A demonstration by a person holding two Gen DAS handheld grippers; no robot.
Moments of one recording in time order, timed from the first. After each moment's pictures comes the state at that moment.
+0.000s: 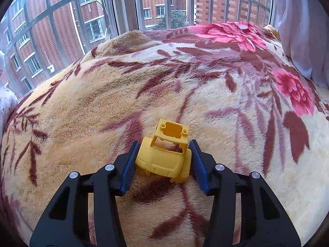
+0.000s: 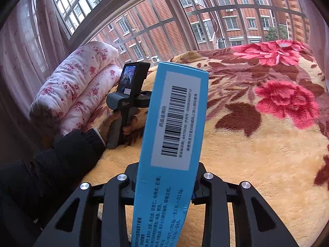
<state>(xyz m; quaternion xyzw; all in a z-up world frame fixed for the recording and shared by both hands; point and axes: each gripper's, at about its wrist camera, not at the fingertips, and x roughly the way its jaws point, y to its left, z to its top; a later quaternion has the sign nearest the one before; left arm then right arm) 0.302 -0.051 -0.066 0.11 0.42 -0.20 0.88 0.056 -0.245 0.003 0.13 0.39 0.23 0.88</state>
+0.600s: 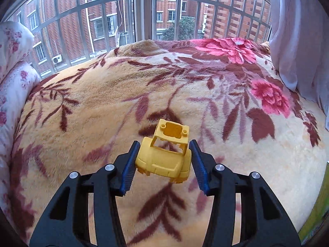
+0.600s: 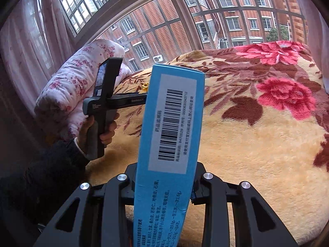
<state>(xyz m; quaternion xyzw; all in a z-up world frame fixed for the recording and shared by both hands) 0.201 -0.024 -0.015 0.06 0.41 -0.17 0.89 0.018 -0.235 0.012 0.13 0.39 0.23 0.88</state>
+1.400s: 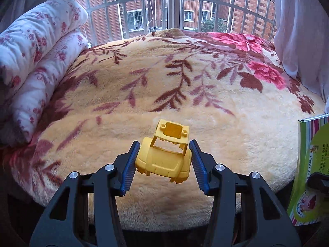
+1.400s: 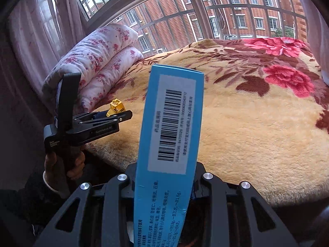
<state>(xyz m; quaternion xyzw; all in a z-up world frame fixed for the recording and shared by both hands) 0.017 0.013 -0.014 0.04 0.42 -0.06 0.90 -0.063 -0.198 0.002 0.10 0.41 0.24 0.88</state>
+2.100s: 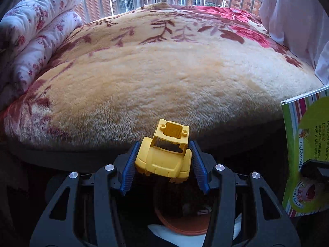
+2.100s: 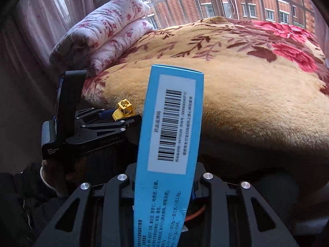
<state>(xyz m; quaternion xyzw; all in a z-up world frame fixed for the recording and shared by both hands) -0.079 0.002 -0.072 0.06 0.48 -0.09 0.87 -0.134 -0.178 -0.037 0.06 0.46 0.27 0.84</state>
